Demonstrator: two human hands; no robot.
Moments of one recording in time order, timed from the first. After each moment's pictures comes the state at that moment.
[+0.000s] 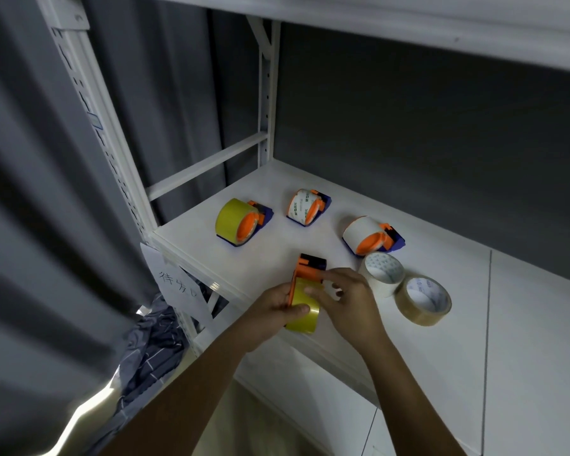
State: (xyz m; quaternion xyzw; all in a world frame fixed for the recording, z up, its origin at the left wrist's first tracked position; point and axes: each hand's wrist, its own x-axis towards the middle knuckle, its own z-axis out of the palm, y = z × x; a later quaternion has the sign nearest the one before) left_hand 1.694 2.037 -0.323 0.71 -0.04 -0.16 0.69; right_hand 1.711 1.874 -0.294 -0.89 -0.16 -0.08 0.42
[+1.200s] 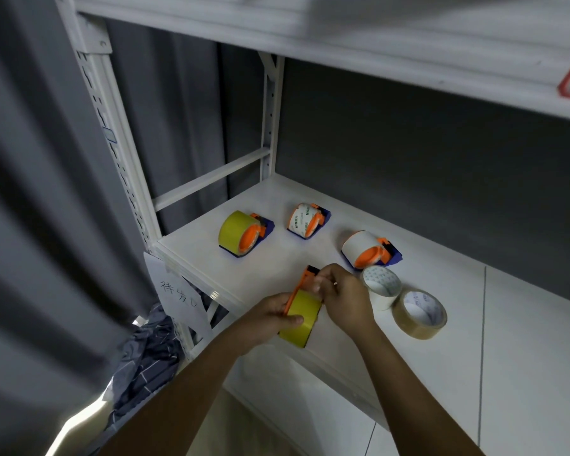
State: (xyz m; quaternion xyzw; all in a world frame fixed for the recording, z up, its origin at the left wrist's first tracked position) left_hand 1.696 2.047 -0.315 0.70 -0.04 -0.20 0.68; right_hand 1.737 1.882 -0.286 -0.92 -0.13 -0.05 0.38
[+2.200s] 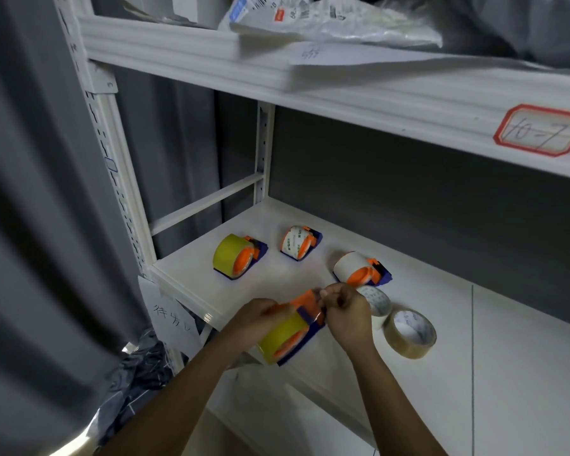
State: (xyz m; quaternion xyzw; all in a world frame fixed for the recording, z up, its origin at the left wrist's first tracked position) left_hand 1.715 2.055 -0.299 0.84 0.02 -0.10 0.54; right_hand 1.738 1.878 -0.283 -0.85 0.01 -0.08 0.52
